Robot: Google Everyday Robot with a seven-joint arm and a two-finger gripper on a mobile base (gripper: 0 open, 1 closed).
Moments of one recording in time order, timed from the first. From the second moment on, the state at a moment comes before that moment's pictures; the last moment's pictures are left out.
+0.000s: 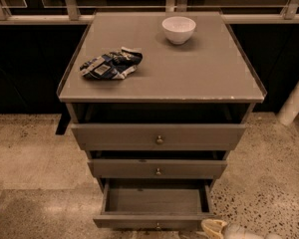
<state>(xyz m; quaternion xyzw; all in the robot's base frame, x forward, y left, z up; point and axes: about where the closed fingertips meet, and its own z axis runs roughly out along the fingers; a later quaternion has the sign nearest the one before) 0.421 -0.267 0.235 -0.30 0.74 0.36 0.48</state>
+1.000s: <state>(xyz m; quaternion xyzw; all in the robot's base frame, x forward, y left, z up) 0.431 -0.274 0.171 -0.26 0.77 0.38 0.45</state>
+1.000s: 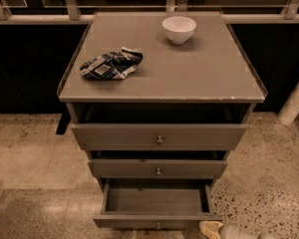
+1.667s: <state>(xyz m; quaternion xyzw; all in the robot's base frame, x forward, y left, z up) 0.471 -0.286 0.165 -0.27 0.77 0.38 0.45</state>
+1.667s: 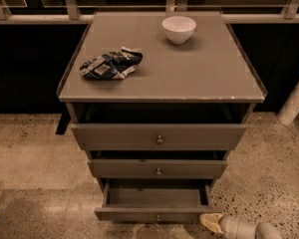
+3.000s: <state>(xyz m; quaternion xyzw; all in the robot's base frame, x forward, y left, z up) 0.535 -0.283 0.162 -0.26 0.78 0.32 0.46</state>
